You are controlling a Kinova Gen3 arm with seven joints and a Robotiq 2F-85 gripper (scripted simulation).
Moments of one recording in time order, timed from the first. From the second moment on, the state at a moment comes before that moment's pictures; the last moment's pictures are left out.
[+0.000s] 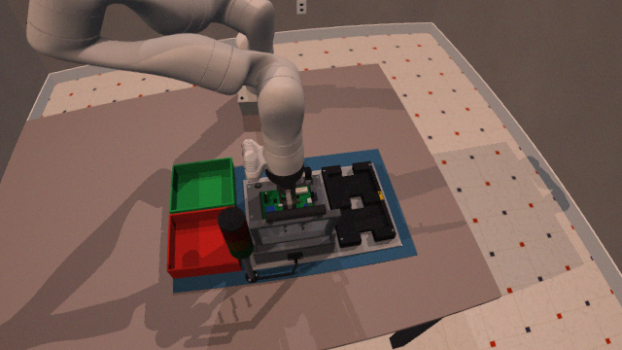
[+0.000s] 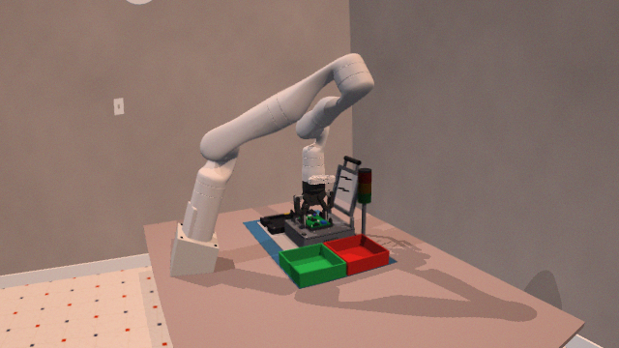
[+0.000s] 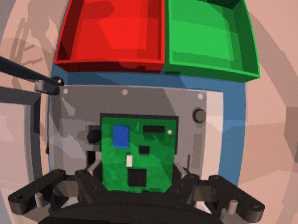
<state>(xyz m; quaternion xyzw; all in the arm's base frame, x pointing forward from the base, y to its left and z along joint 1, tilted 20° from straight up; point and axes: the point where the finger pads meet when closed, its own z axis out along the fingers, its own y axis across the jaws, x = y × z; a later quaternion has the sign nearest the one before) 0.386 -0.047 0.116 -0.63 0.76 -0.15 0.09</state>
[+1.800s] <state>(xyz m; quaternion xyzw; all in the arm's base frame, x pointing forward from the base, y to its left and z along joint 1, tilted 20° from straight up) 0.387 -0.047 0.115 -0.63 0.76 -0.15 0.09</state>
